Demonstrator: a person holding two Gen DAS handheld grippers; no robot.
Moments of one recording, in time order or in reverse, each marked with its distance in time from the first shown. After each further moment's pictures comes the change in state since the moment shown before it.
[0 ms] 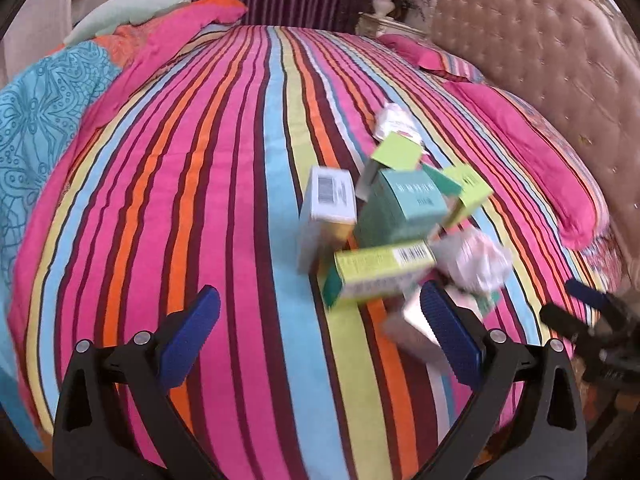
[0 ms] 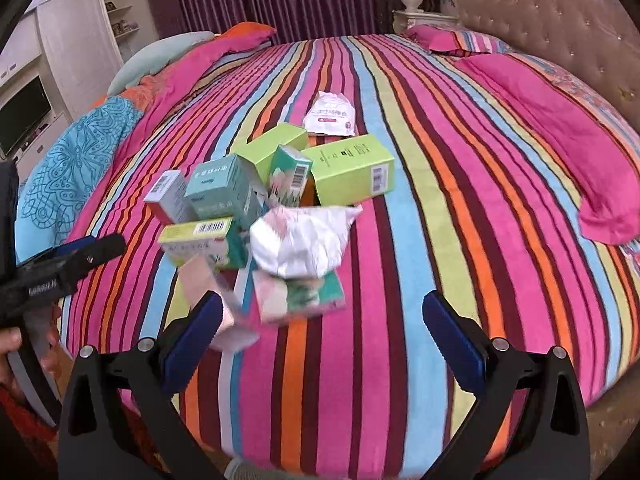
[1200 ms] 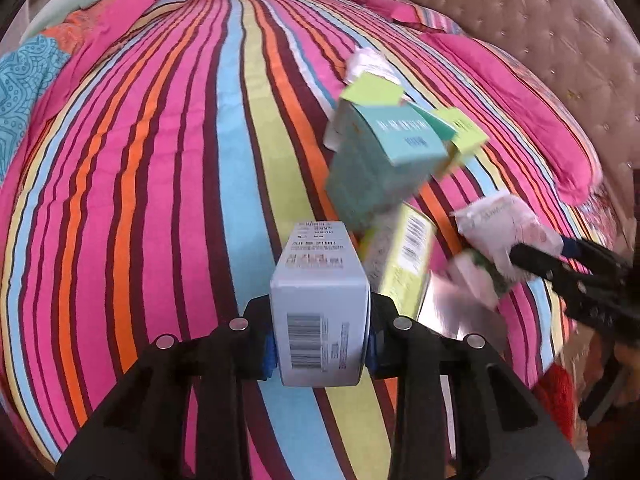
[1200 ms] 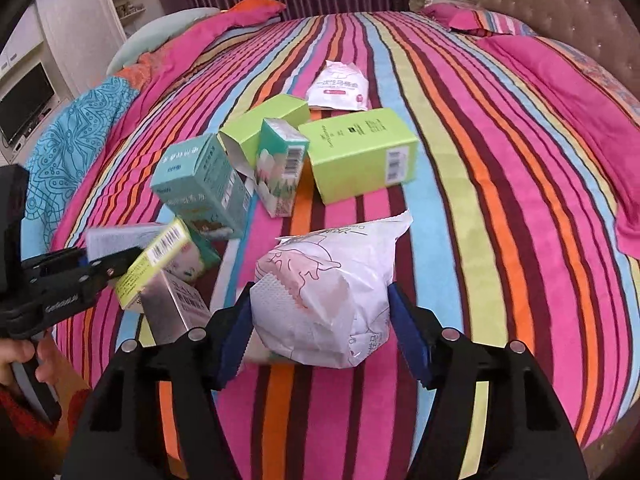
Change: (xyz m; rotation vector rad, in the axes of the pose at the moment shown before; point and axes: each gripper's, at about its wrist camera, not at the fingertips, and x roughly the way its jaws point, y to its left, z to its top) left arm 0.036 -0.013 -0.020 0.105 0.145 -0.085; right arm 0.027 -0.010 -0.001 -0.022 0.071 0.017
